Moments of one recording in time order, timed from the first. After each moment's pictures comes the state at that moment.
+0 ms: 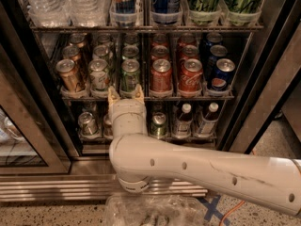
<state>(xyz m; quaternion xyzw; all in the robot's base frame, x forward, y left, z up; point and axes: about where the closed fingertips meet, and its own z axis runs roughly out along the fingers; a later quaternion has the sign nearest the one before) 0.598 0.062 0.829 -0.04 0.74 0.06 0.67</state>
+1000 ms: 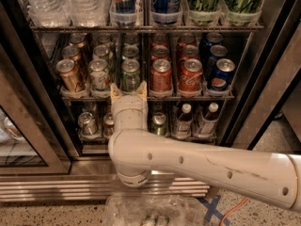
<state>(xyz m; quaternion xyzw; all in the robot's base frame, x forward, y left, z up) 0.612 0.051 0.829 -0.03 0.74 0.03 0.67</state>
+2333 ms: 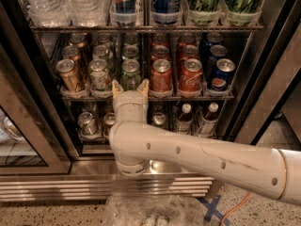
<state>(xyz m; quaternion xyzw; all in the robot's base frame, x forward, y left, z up) 0.635 0.046 0.822 -0.01 0.75 0.03 0.67</state>
